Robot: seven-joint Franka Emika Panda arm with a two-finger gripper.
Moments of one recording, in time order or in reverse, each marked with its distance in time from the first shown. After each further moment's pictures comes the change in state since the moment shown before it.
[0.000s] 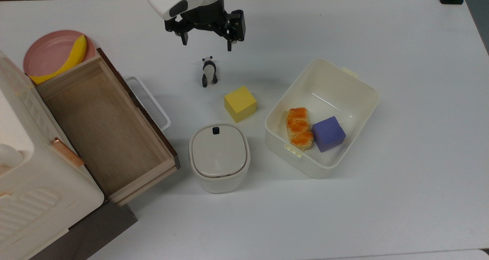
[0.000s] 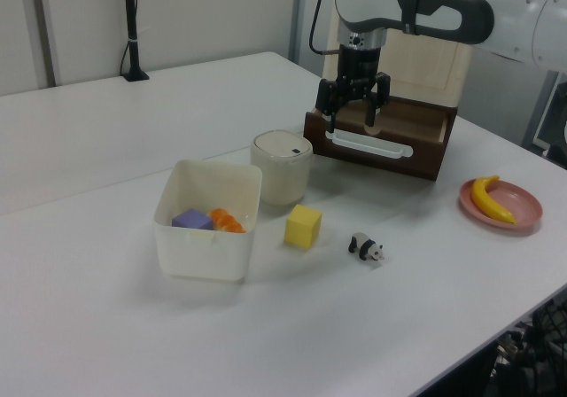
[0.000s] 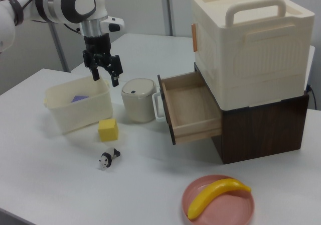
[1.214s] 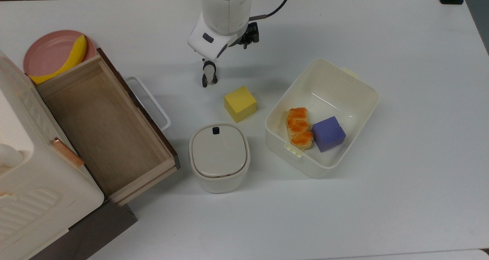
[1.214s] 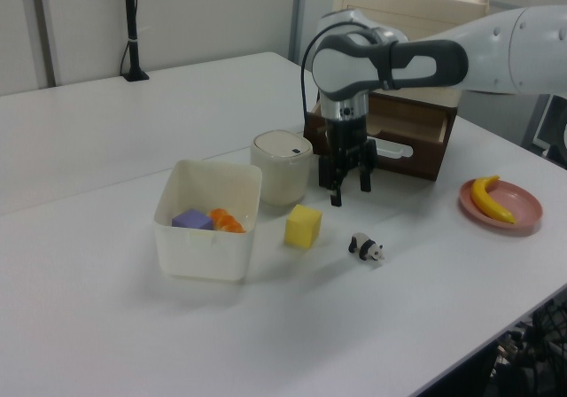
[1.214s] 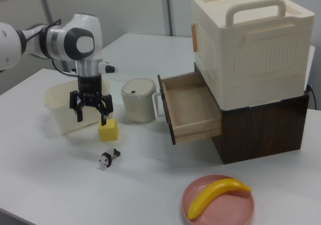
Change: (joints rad) arm 0.061 0.002 0.004 -0.277 -0.005 0.011 -0.246
